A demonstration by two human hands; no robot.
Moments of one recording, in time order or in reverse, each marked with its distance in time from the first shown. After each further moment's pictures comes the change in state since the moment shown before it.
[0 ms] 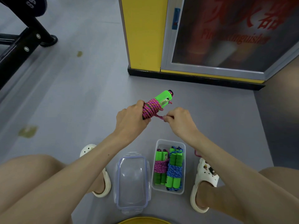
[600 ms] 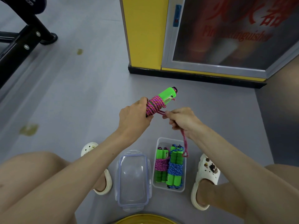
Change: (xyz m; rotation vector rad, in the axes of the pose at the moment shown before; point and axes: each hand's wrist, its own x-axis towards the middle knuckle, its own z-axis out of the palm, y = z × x) left_hand -0.002 0.005 0.000 0.029 0.052 0.027; right_hand 0.003 -0.005 -0.005 0.648 -0.112 0.372
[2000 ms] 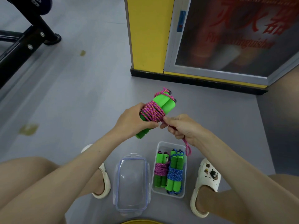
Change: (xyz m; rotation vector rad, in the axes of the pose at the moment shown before) left_hand 0.003 -0.017 -0.014 -0.565 -0.291 -0.159; right_hand -0.002 0.000 -0.003 0.053 -0.299 0.080
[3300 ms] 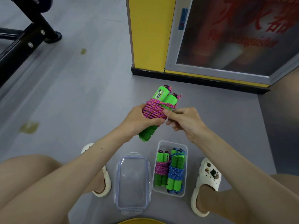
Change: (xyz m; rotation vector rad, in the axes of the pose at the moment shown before) left_hand -0.002 0.010 0.007 -0.504 -0.123 -0.162; right_hand -0.008 -0.009 0.006 0.159 0.196 -0.197
